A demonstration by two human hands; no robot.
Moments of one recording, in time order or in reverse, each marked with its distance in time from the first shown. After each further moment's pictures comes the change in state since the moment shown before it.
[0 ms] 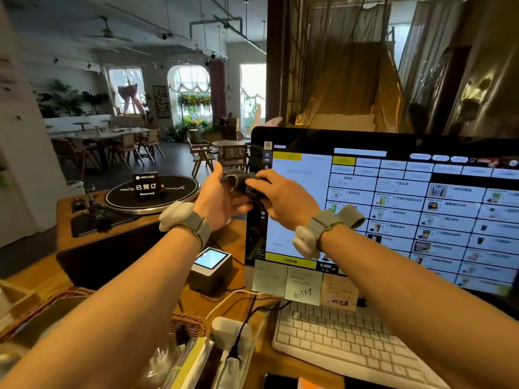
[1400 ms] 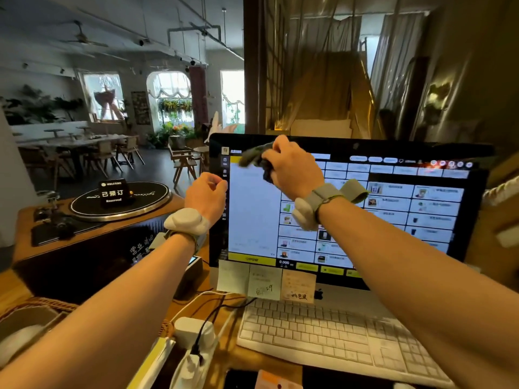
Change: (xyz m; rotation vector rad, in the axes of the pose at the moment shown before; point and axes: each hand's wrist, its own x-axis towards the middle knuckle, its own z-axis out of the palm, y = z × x) left_hand 0.002 -0.026 0.054 0.923 0.477 0.520; right_hand -0.030 0.065 -0.075 -0.229 0.146 0.160
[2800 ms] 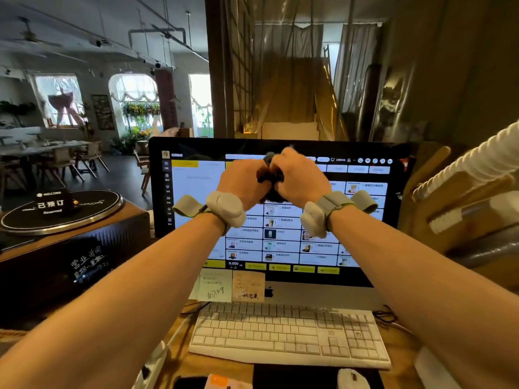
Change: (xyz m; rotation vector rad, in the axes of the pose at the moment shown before) left_hand -0.049 0.145 0.090 0.206 -0.227 0.608; right_hand -0.072 0.086 -0.042 0.167 -0.060 0.158
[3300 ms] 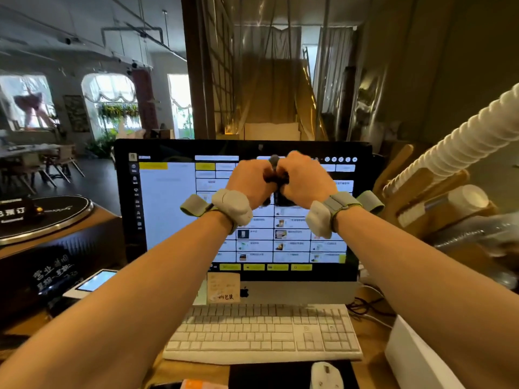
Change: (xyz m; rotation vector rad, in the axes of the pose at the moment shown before) left_hand 0.012 0.059 0.025 -0.132 -0.134 -0.048; right_hand -0.029 0.045 -0.028 -0.046 -0.060 0.122
